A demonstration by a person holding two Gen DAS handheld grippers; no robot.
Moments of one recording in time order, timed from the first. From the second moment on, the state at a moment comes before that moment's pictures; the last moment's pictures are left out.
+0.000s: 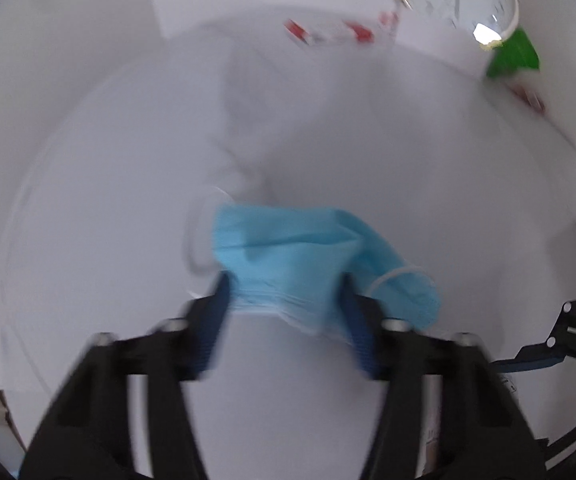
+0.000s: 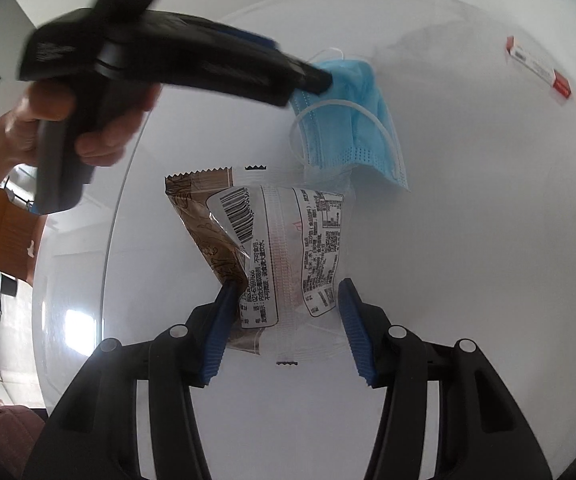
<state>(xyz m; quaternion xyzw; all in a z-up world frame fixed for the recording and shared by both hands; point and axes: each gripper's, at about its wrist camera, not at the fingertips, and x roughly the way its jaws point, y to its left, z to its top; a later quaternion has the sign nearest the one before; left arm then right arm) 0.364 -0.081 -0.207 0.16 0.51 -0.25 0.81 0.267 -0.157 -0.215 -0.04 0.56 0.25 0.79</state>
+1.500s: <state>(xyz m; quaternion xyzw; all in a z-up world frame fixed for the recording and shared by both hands) -0.073 0.403 -0.319 -0.21 0.62 0.22 0.72 0.038 0.082 -0.095 -0.08 0.49 0.45 0.74</state>
